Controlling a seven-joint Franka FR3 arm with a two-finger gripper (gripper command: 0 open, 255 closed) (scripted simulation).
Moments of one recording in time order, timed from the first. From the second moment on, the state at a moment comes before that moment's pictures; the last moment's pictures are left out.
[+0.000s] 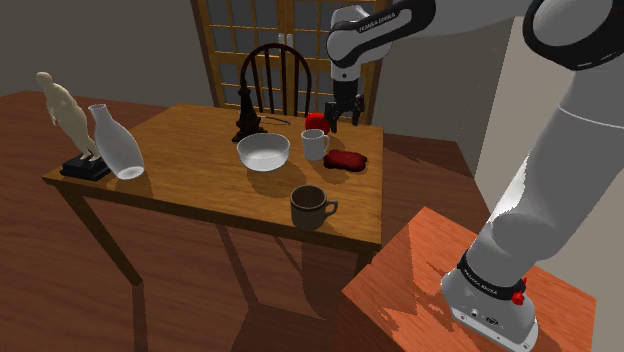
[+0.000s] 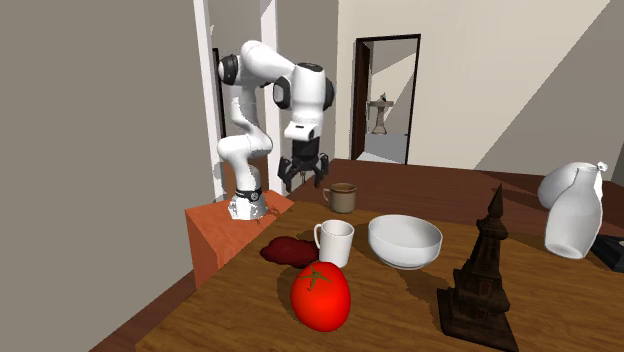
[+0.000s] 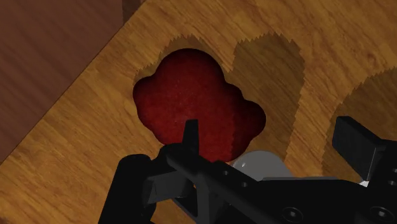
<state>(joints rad) -0.01 0.02 -0.08 -1.97 -0.02 1.89 0.07</state>
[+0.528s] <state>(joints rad) -0.04 0.33 -0.09 -1.67 0.02 1.92 0.03</state>
